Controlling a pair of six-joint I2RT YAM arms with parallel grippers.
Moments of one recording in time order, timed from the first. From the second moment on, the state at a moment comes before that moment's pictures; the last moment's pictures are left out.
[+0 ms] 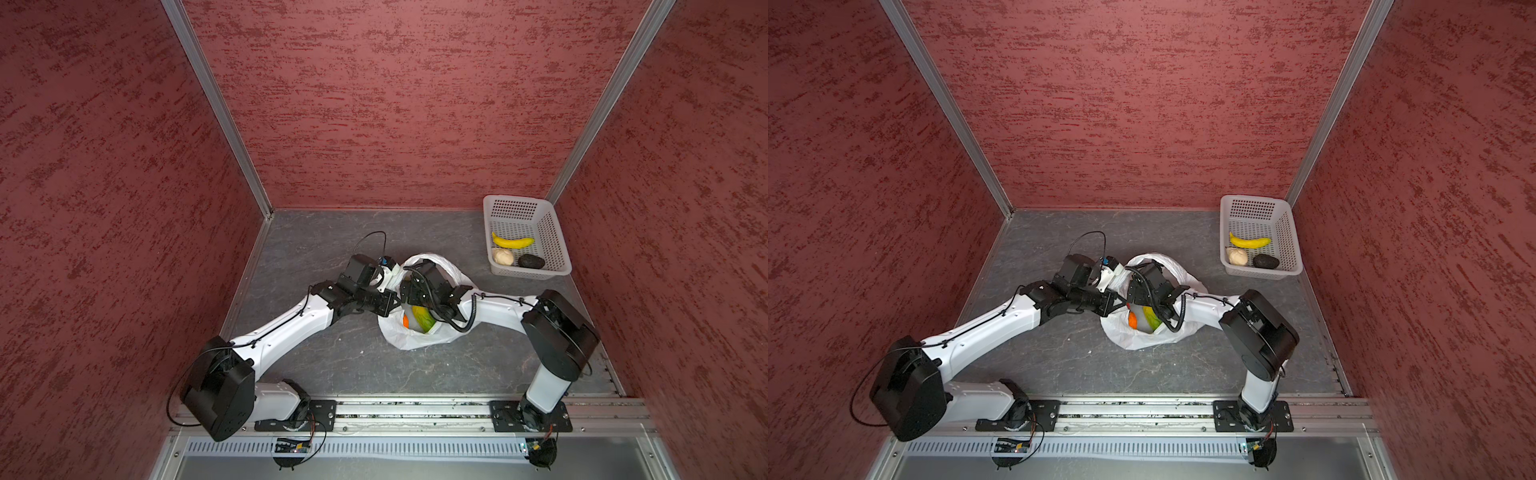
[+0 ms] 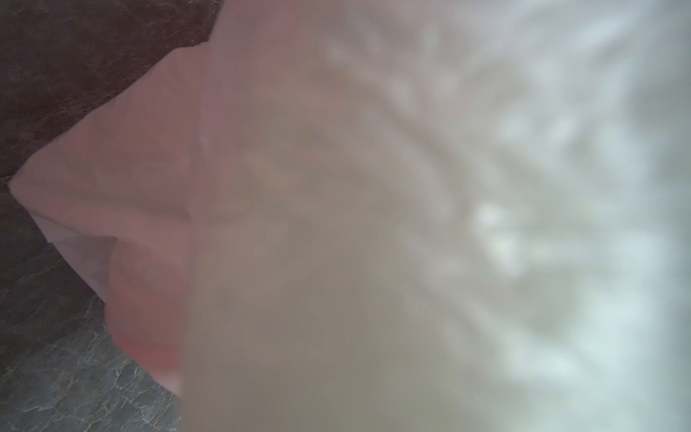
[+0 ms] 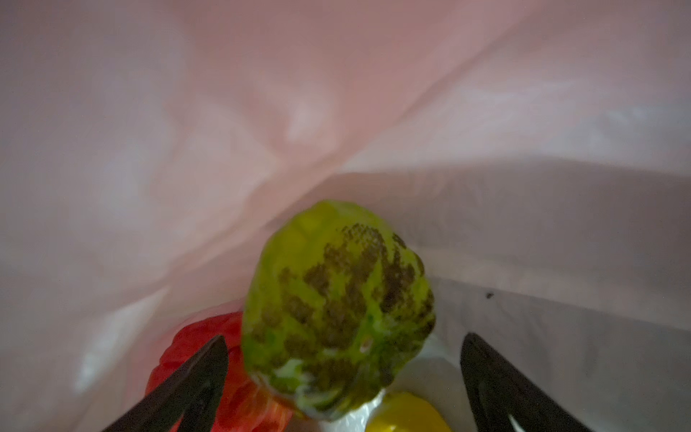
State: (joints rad) left arm -0.62 1.32 0.91 -0.41 0.41 -0.29; right arm 0.74 1.78 0.99 -0.03 0.09 0.83
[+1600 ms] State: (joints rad) left arm -0.61 1.39 0.97 -0.40 0.38 -0.32; right arm 0.77 1.41 1.14 -0.48 -0.07 0.67
